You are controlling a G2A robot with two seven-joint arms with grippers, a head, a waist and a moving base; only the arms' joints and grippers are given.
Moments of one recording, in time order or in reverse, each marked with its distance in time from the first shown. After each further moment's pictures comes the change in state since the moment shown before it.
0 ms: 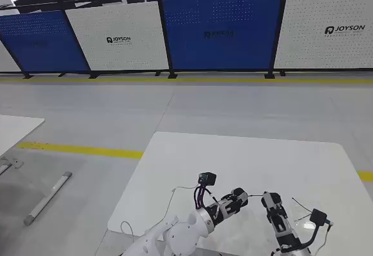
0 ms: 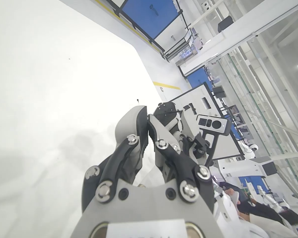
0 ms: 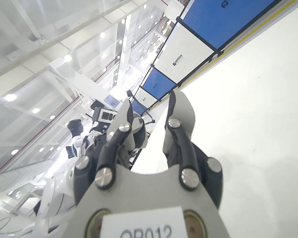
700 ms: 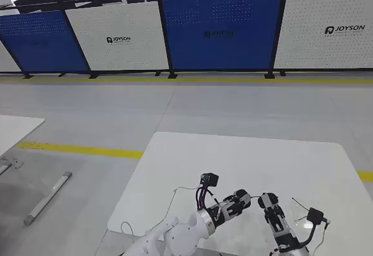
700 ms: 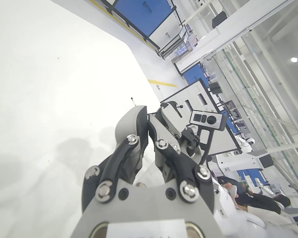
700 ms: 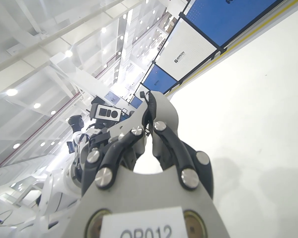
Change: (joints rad) left arm 0.004 -0.001 0.003 -0.004 0.014 -0.045 -0.013; right arm 0.019 0.022 -0.028 -0.001 0.006 0.000 0.009
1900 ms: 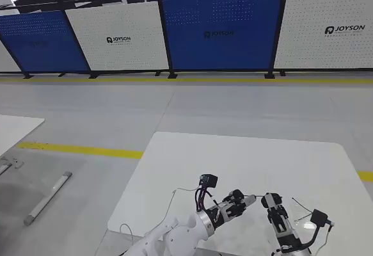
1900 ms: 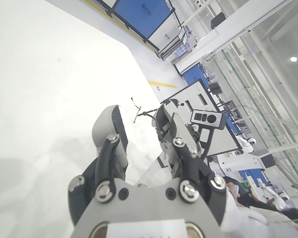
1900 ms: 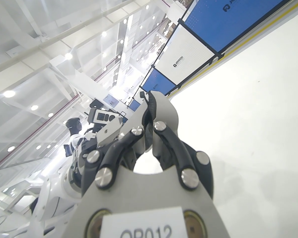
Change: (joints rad) left arm 0.019 0.000 -0.007 -0.008 0.024 -0.009 0.011; right arm 0.008 0.033 -0.023 0.008 -0.009 0.000 -0.078
